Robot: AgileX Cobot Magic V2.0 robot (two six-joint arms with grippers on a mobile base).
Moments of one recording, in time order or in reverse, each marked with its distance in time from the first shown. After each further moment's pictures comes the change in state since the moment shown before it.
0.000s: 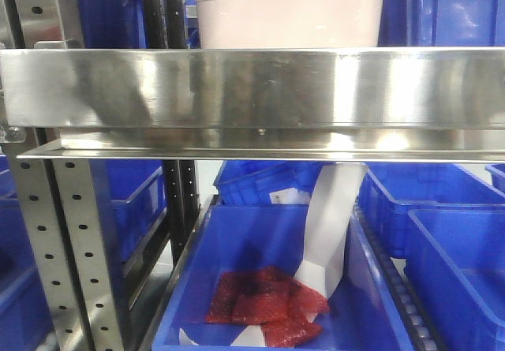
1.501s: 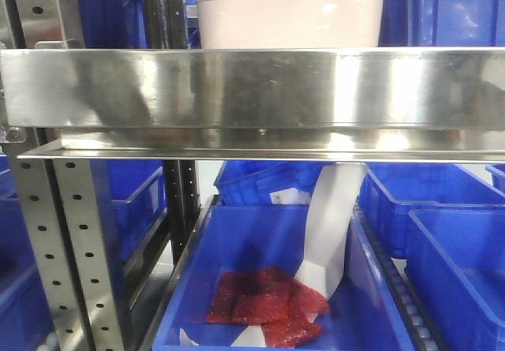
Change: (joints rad) left arm 0.000 0.000 0.000 0.000 0.004 0.000; right arm 0.045 -0.013 0.160 -0.030 -0.262 -0.033
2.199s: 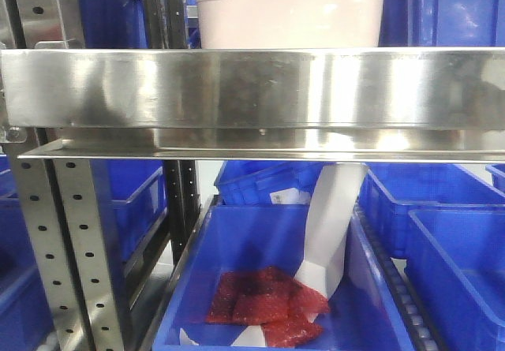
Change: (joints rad) left arm -0.015 -0.103 0.290 0.580 -0.119 -0.540; right arm 0.000 0.000 0.000 0.000 0.000 0.000
